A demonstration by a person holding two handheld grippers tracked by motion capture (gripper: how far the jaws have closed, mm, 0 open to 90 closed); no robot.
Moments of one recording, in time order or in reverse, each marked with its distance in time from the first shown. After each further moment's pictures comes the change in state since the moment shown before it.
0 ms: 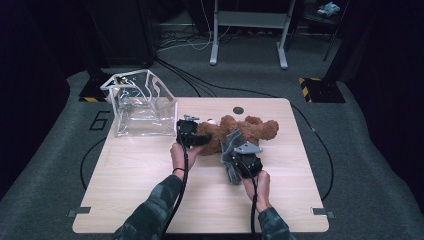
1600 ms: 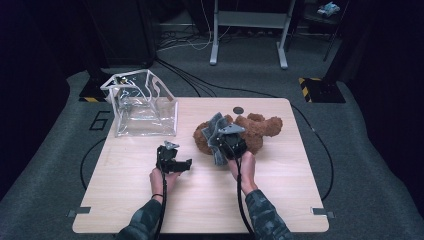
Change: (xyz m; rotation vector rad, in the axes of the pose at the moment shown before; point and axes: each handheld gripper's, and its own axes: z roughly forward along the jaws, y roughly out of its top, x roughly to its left) left arm 0.055 -0.101 -0.005 0.074 0.113 0.056; right arm 0.017 0.058 0.030 0.002 0.003 -0.021
